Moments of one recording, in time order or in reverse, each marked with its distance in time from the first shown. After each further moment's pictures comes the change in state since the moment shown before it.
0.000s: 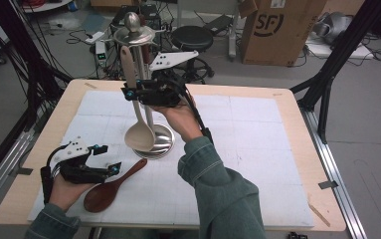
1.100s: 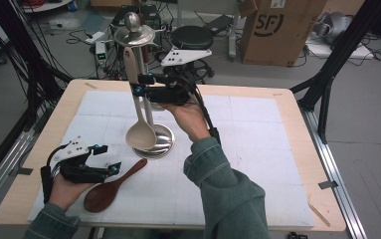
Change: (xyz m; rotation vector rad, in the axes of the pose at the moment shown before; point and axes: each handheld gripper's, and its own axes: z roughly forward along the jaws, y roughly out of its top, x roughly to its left) left arm 0.002 -0.001 0.001 0.005 -0.006 -0.006; right arm -0.003 0.001 -0.023 -0.033 -0.078 0.032
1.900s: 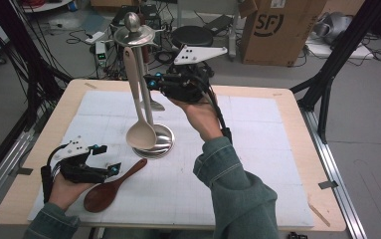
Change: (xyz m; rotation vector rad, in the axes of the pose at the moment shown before) left arm 0.002 -0.001 0.001 0.011 -0.008 -0.016; right arm 0.002 0.010 -0.028 -0.003 -0.034 -0.052
